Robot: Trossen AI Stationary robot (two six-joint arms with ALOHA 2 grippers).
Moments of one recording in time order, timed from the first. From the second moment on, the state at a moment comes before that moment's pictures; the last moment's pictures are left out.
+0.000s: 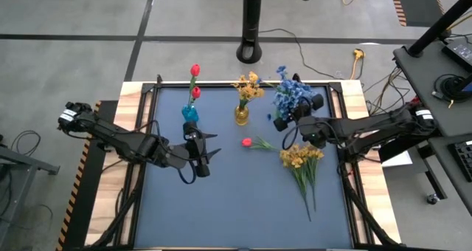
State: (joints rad) left arm -0.37 1.22 0.92 -0.23 -0.75 -0.01; right arm 0.05 1.15 0.77 0.01 1.15 0.10
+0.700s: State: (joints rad) left arm -0.37 1.22 0.92 -0.23 -0.75 -0.01; right arm 0.04 1.23 0.77 0.00 1.14 0.11
